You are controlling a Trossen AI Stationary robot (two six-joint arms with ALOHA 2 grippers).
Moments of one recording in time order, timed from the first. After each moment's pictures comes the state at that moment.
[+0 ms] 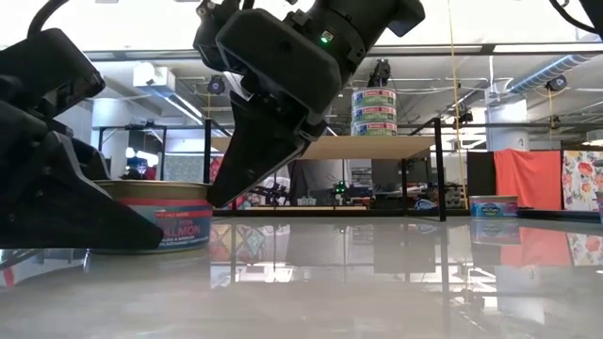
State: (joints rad) left arm -0.81 1.95 0.75 0.17 -1.03 -0.93; right arm 0.28 2.20 1.60 -0.32 0.14 0.16
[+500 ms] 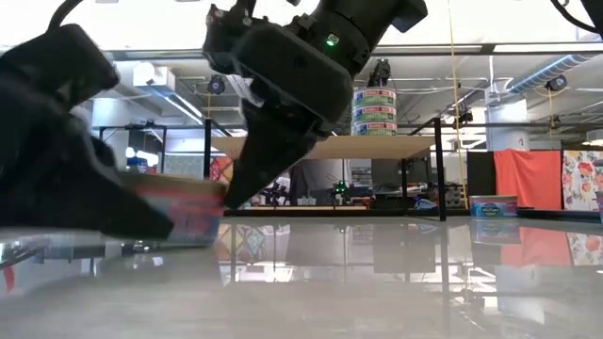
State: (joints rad) left arm -0.80 1.90 0.76 0.14 -0.99 -0.92; right arm 0.28 2.19 1.60 -0.39 0.16 0.14
